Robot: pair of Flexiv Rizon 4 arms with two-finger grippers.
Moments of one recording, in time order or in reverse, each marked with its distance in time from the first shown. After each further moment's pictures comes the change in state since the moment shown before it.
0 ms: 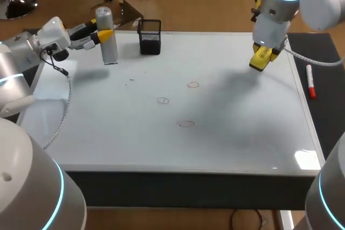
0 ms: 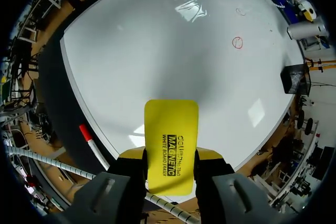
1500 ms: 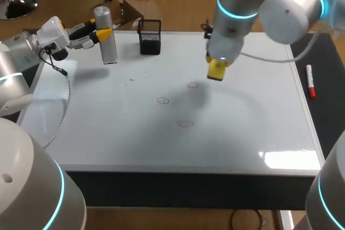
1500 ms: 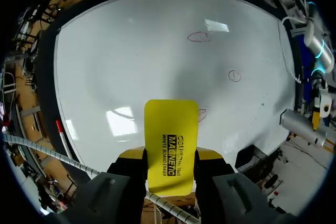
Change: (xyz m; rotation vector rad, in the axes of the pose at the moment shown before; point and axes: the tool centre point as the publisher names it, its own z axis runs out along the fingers) left arm -0.005 0.000 -0.001 0.006 0.003 -0.007; right arm -0.101 0.155 -0.031 0.059 -0.090 -0.460
